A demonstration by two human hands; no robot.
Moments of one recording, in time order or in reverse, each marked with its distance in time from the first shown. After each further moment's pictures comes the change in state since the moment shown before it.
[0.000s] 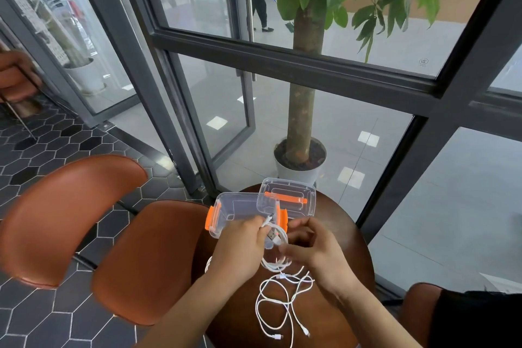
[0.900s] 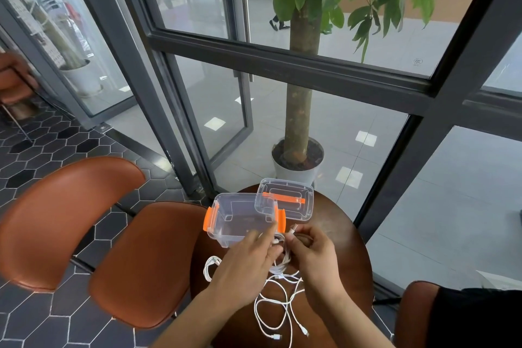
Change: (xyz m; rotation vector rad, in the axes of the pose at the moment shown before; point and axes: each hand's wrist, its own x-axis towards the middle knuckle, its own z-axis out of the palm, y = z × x) left_hand -0.020 -0.006 0.018 0.043 -0.226 0.149; right_hand -0.001 0.018 0.019 -0.055 0.385 -0.042
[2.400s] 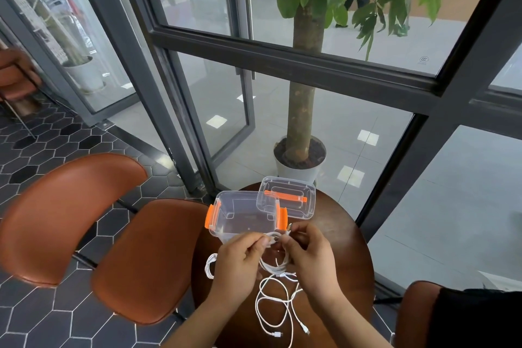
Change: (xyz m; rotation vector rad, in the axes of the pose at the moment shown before) left_hand -0.003 -0.021 0.028 -0.550 0.442 -0.126; right_hand -0.006 -0.001 0.003 -0.217 -0.048 -0.100
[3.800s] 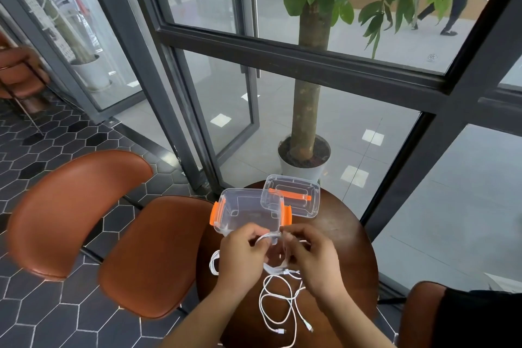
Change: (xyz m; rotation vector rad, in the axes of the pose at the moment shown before) left_hand 0.006 0.010 -0.001 -0.028 0.019 -0.196; right_hand 0.001 0.008 -0.001 -0.038 -0.086 -0.052
